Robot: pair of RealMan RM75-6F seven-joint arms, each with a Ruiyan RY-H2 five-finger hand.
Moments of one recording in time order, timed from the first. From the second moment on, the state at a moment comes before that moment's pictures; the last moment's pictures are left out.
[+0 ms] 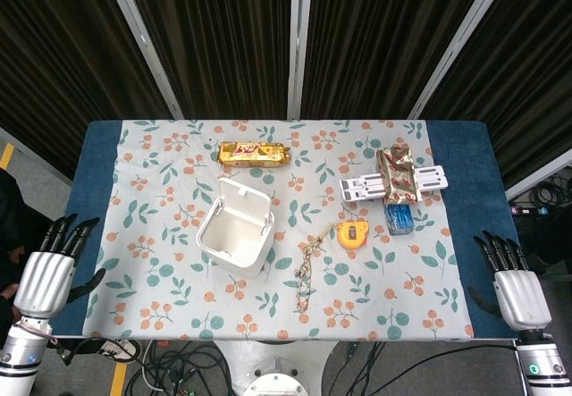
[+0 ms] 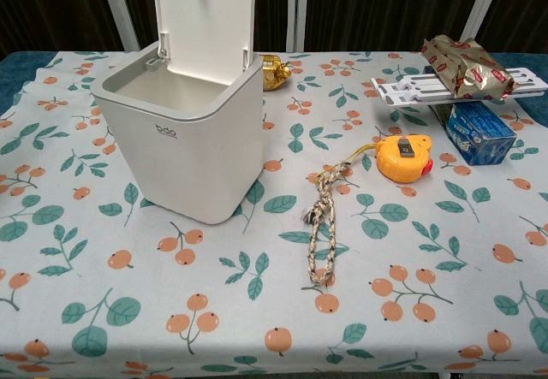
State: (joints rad) left arm -0.12 -1.20 -0.03 -1.60 1.64 1.58 0.09; right arm 0.09 -1.23 0.01 -1.40 -1.56 1.45 0.09
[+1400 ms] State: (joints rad) left arm -0.60 -1.08 -0.24 -1.83 1.60 1.08 -0.01; right arm 0.10 -1.23 0.00 -1.37 -1.55 1.41 0.12
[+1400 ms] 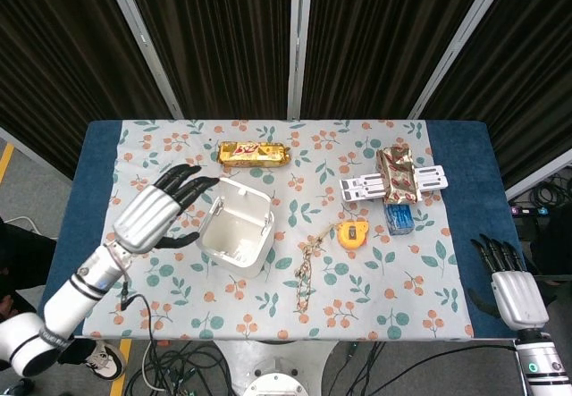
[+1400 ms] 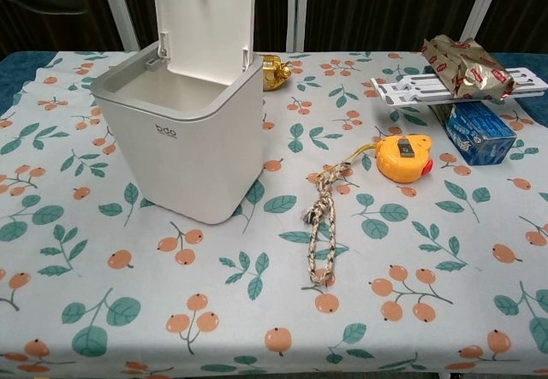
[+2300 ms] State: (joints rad) left arm -0.81 -1.08 -0.23 -1.85 1.40 0.83 0.11; right arm 0.09 -1.25 0.00 -1.29 -1.53 1.40 0.20
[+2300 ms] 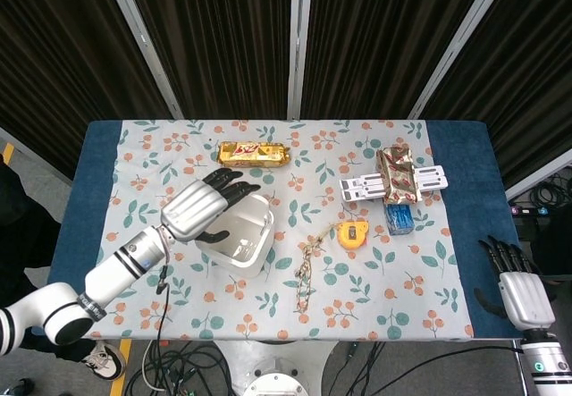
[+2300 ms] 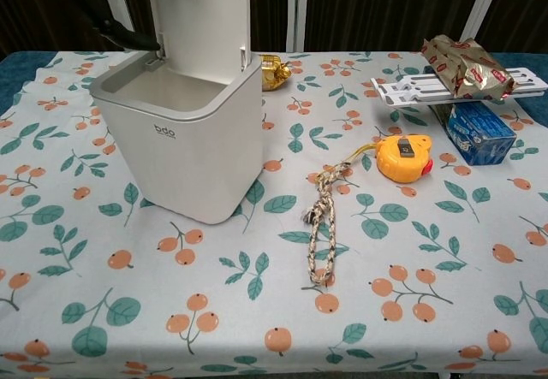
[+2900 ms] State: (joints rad) left arm -0.72 -0.96 -0.11 -2.03 1.48 0.90 0.12; right arm 0.10 -1.26 -0.01 -1.30 -1.54 1.39 0.18
